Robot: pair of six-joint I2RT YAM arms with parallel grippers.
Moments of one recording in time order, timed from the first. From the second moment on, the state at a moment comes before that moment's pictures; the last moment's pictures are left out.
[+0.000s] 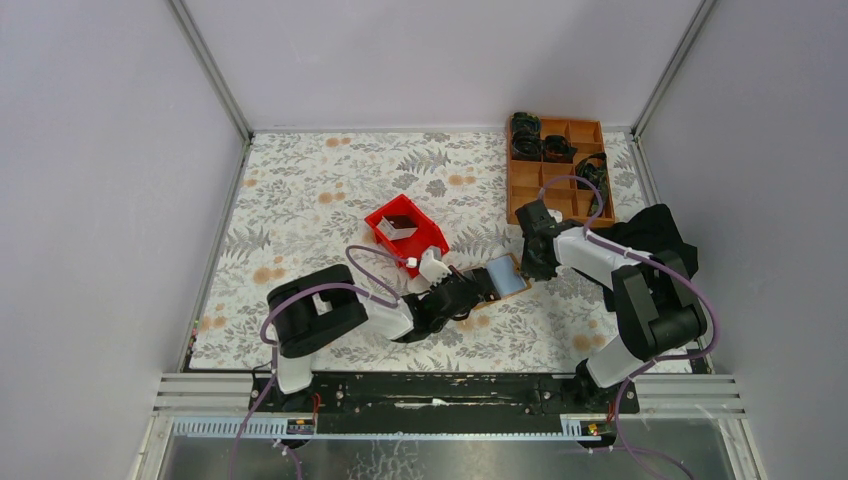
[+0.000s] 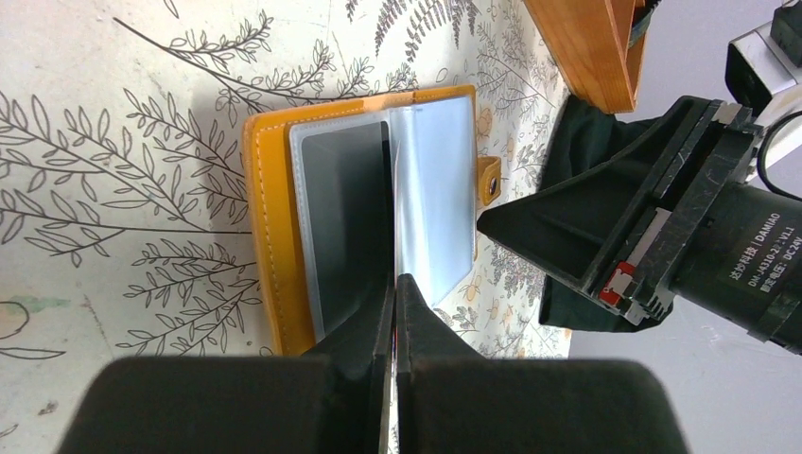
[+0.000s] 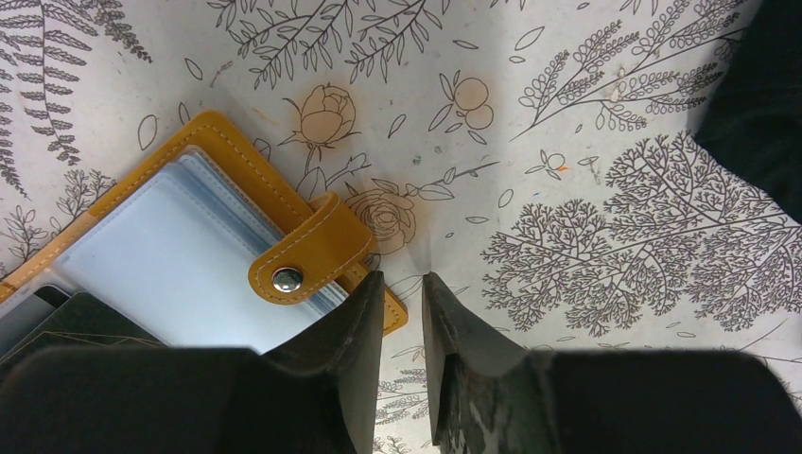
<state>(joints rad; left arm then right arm) -1.12 1.88 0.76 0.56 -0.51 -1.47 0.37 1.58 0.87 -0.56 0.22 0.54</state>
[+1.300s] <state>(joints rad) -1.12 1.89 0.76 0.61 -0.51 -1.52 0.37 1.58 0.86 -0.55 0.22 0.53</state>
